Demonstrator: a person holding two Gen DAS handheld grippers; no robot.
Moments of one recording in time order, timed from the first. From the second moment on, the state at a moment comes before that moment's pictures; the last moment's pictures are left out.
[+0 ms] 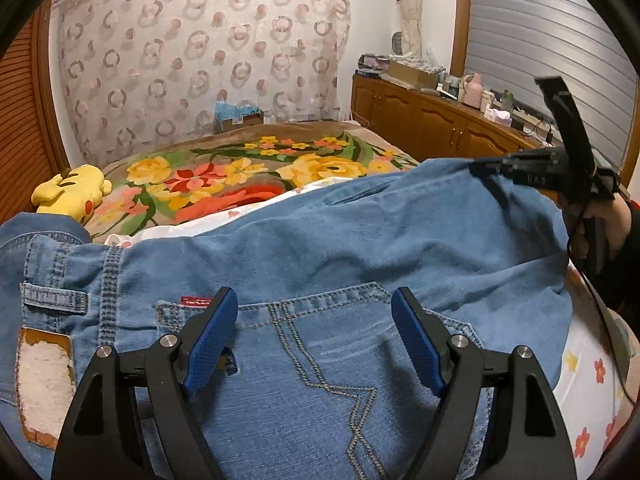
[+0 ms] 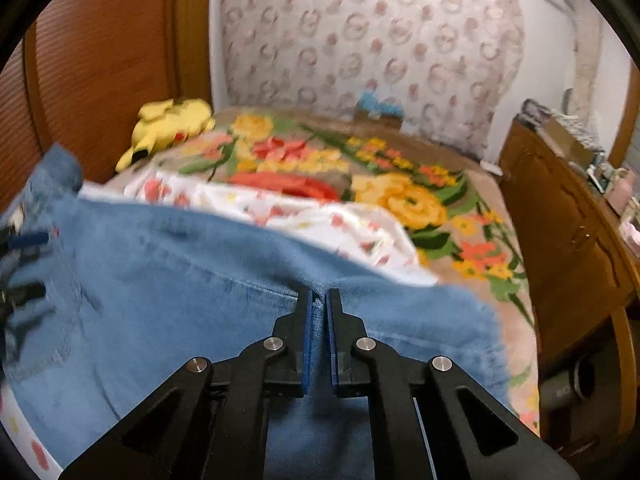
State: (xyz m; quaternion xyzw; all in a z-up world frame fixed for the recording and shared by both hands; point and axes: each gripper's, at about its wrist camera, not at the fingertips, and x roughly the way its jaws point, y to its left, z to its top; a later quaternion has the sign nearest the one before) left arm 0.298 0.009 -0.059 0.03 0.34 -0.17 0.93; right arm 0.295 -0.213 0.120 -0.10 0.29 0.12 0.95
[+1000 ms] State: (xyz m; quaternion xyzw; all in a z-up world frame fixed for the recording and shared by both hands) left arm 0.301 0.021 -0.067 0.03 0.35 -0.15 0.92; right arm 0.187 -0.279 0.059 -0.01 0.32 0.04 0.95
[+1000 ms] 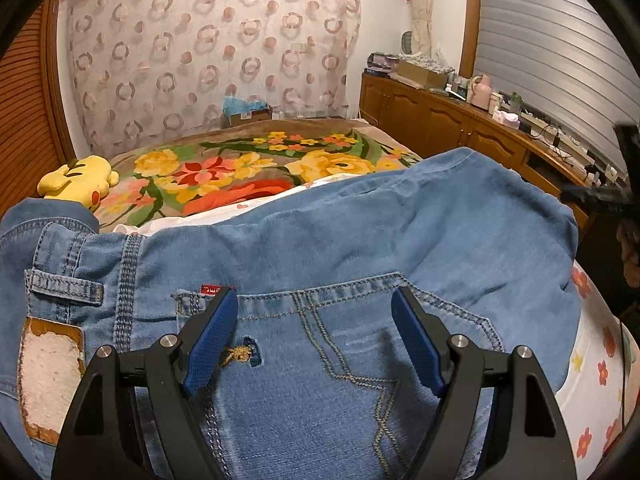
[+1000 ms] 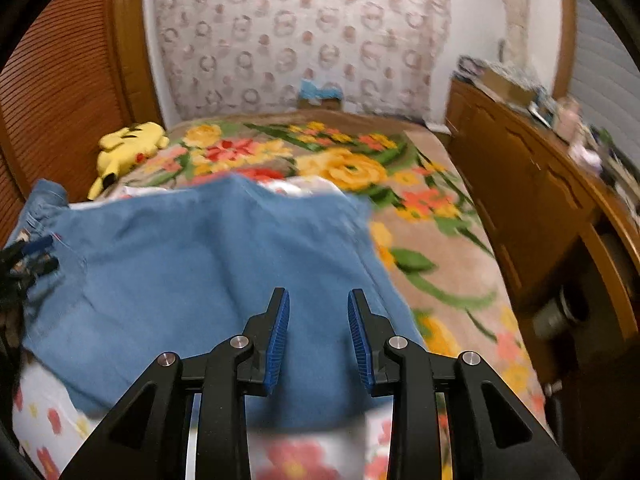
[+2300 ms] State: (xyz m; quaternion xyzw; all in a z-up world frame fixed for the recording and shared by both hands) left arm 0.302 0.019 -0.074 0.03 0.35 -0.16 0.92; right arm 0.192 -0.336 0.068 0.04 0.30 0.01 0.95
